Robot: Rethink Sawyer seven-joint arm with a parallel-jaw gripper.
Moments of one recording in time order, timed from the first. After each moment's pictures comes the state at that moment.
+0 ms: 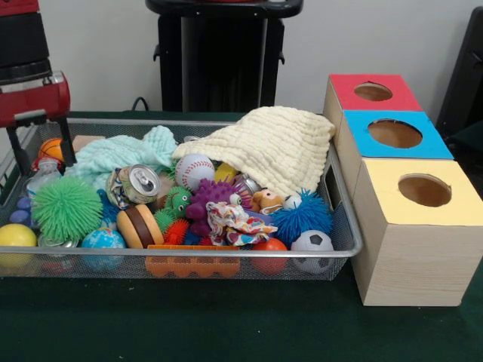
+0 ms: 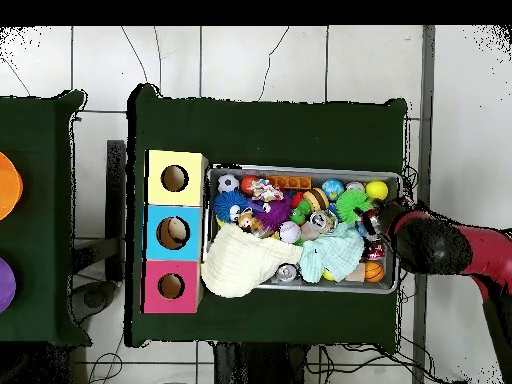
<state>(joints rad) -1.23 -0.52 0.86 1.65 -0.75 0.66 1.16</state>
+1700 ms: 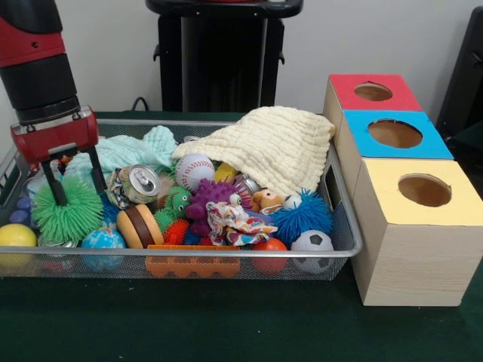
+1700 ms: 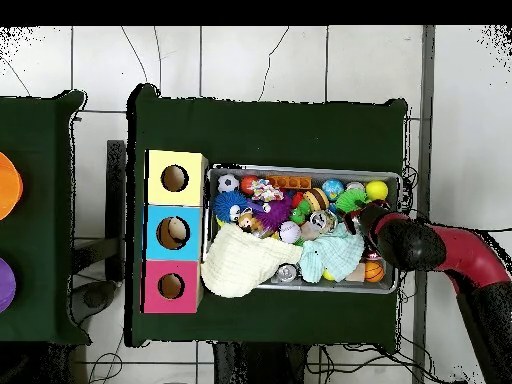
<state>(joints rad) -1.23 -0.40 0.86 1.63 -0.79 0.63 1.16</state>
